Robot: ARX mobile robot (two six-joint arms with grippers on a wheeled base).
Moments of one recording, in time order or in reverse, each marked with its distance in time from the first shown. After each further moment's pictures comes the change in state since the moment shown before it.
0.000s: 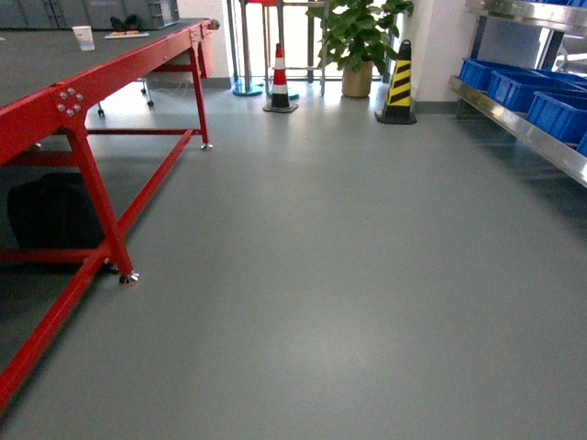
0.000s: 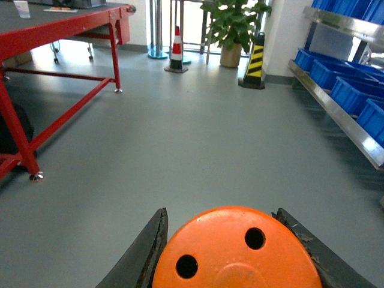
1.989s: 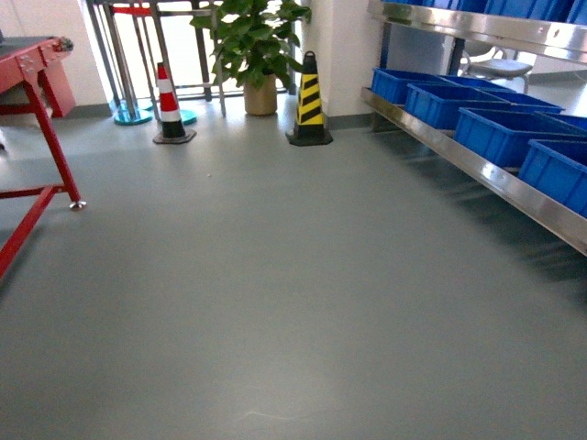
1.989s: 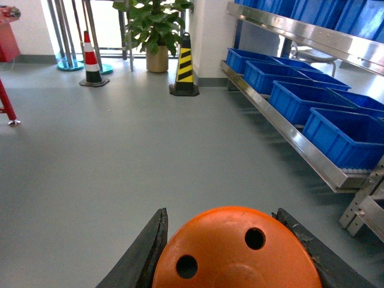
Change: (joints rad) left arm 0.005 0.003 0.001 0.002 -0.002 0.000; right arm 0.000 0.005 -0.001 -0.007 0.000 0.003
